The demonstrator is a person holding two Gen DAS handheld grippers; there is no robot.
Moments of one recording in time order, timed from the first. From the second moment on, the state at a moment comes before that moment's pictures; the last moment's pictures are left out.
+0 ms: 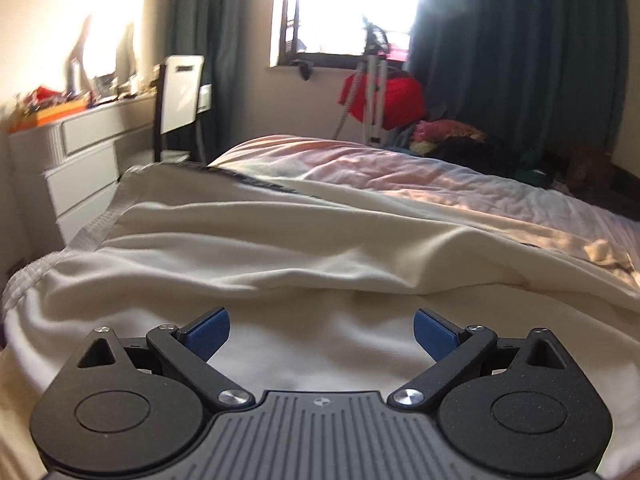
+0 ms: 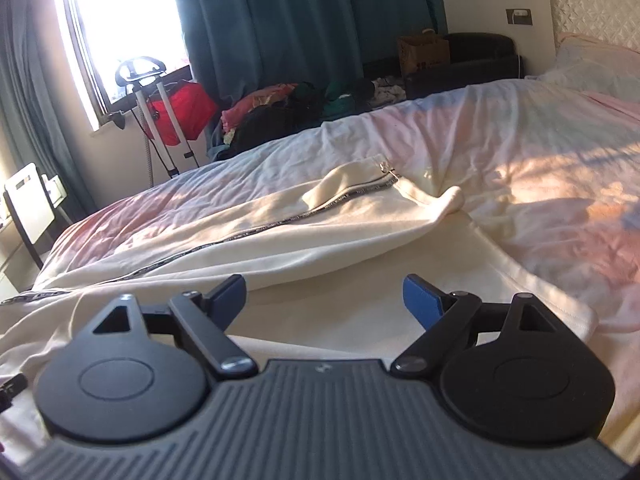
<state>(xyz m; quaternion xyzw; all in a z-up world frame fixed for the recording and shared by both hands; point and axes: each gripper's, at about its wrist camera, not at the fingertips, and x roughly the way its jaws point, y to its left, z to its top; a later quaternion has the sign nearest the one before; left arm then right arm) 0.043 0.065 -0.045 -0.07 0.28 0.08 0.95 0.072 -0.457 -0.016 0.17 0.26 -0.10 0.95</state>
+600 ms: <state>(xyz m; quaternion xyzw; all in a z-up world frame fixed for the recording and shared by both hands) -0.025 0.333 -0.053 -0.46 0.27 0.27 0.80 0.030 -0.542 -0.039 0.34 0.21 -0.23 0.89</state>
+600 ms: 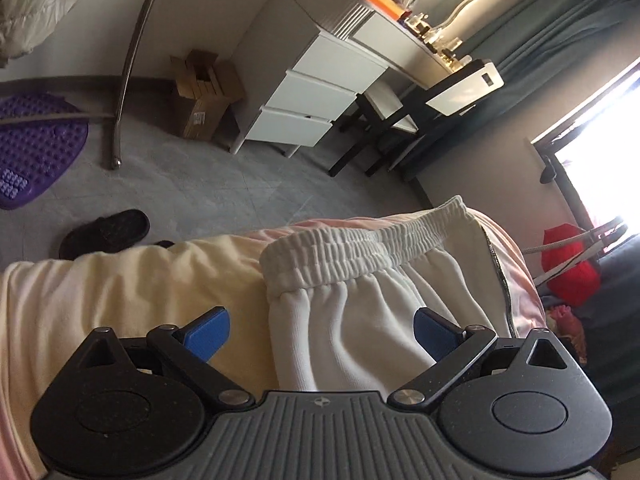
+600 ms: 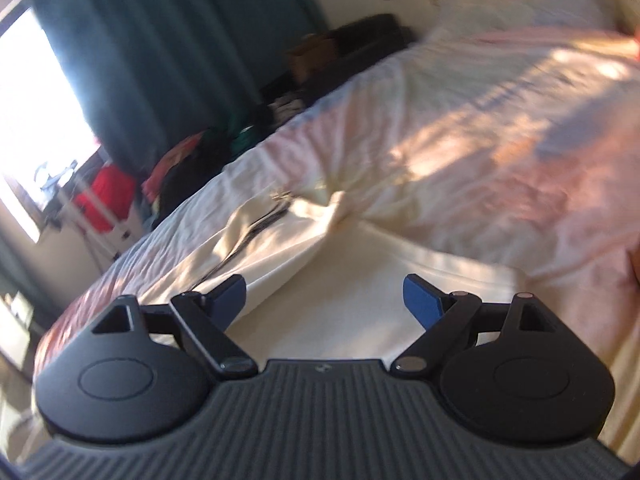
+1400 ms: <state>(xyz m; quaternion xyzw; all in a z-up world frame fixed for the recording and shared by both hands) -0.013 0.293 -0.071 -0.56 0.21 0.08 0.80 -0.010 -0.600 -0.131 0.62 0.18 -0.32 0.70</state>
